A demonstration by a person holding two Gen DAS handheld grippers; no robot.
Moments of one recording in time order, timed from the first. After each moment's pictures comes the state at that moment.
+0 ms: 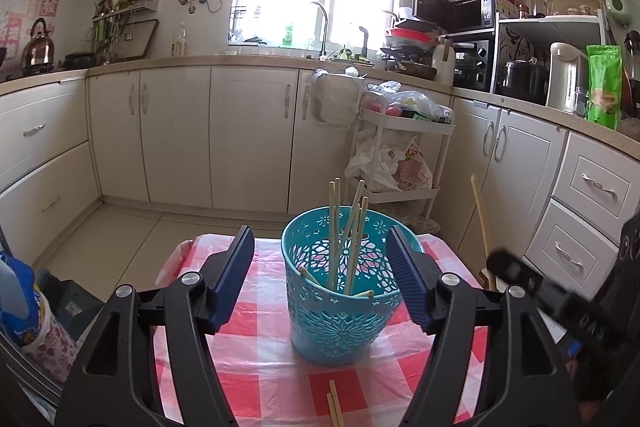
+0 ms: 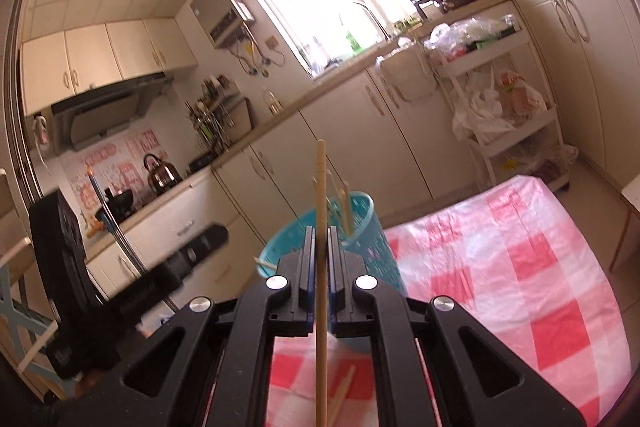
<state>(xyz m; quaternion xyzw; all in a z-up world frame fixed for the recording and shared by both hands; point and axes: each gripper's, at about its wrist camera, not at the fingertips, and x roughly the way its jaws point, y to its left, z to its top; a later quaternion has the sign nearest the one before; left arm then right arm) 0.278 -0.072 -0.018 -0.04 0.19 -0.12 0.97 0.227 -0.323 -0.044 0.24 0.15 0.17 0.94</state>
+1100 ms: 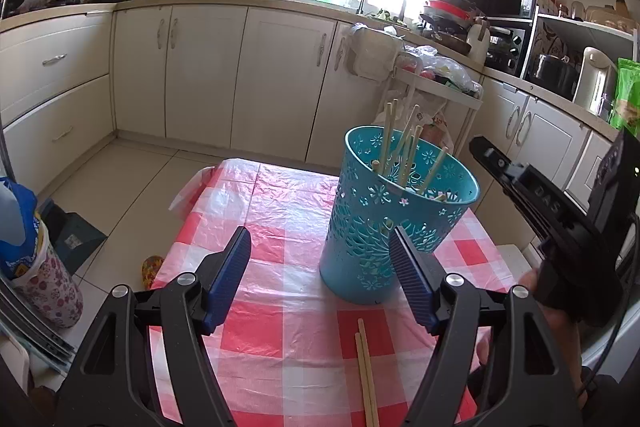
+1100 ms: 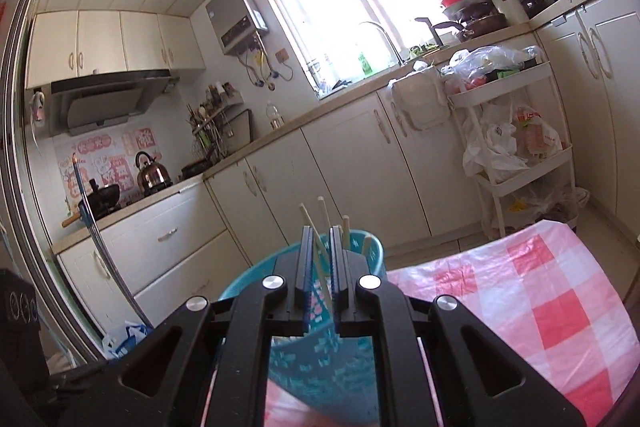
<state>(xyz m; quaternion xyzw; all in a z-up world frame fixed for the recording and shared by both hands) 0.273 -0.030 -0.079 -0.09 0.27 -0.09 0.96 0.285 -0.297 -0.064 0.19 0.11 0.16 0.96</state>
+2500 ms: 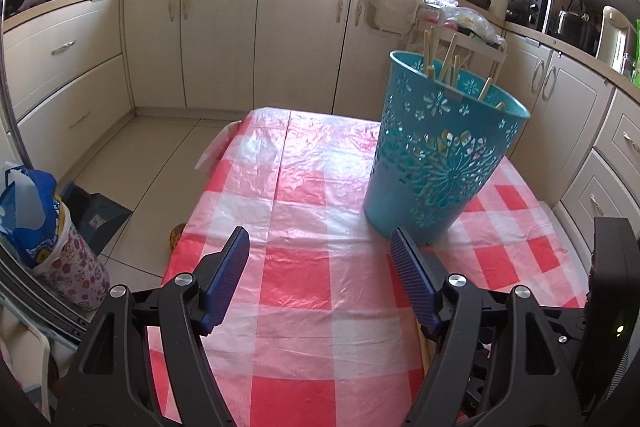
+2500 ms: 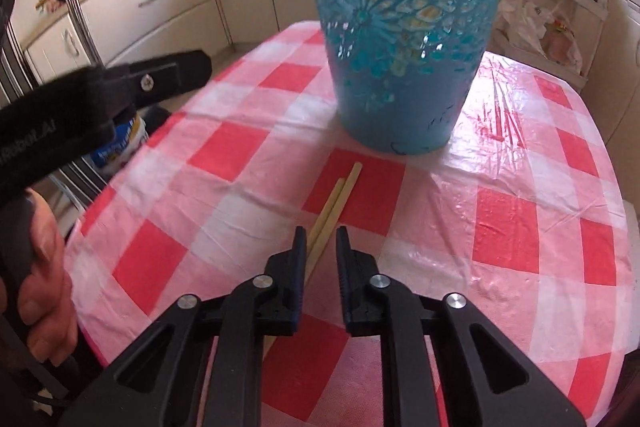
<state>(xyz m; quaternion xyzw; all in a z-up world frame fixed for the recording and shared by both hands) 0.274 -0.016 -0.122 -0.04 0.34 -0.06 0.94 0.237 -0.200 -0.168 -0.04 0.45 0.16 0.88</state>
